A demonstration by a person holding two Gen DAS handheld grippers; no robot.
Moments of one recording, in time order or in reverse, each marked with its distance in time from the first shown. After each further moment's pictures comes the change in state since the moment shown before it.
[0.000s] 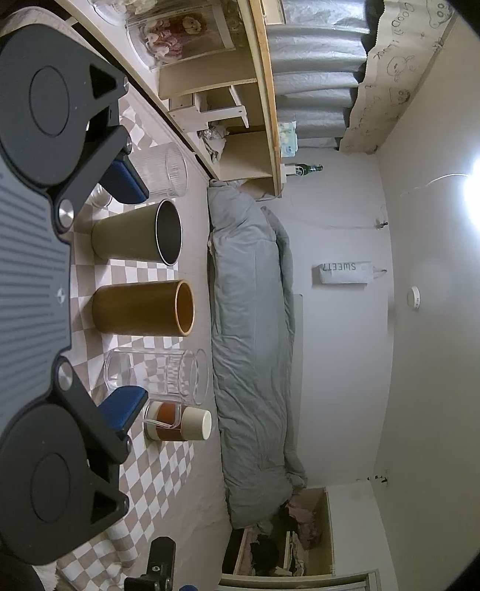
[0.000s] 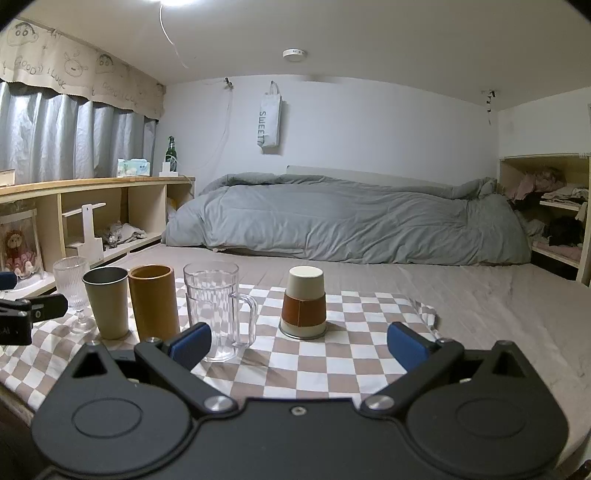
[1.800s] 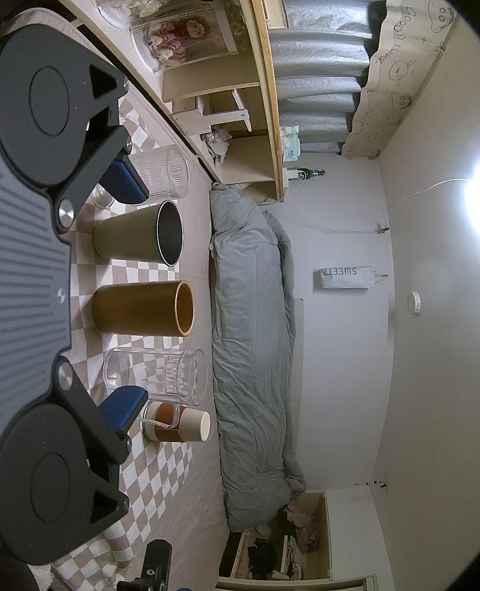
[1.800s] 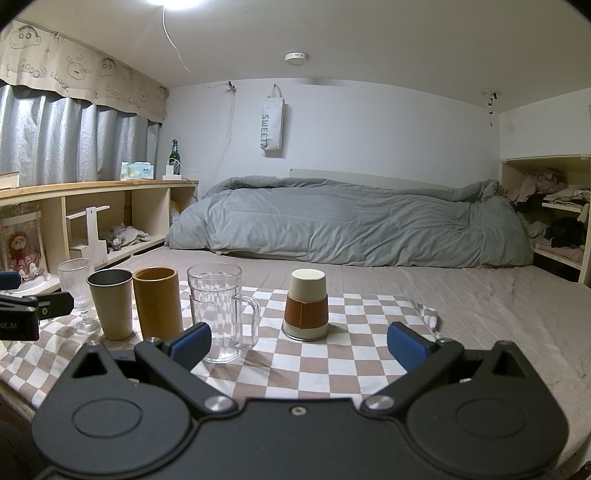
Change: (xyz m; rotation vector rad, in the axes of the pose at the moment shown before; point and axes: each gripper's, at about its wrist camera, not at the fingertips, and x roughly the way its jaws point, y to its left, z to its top) left arm -0.002 -0.002 0.001 -0.007 0.002 0.006; right arm -0.004 -0.001 0.001 0.003 -0.009 0.010
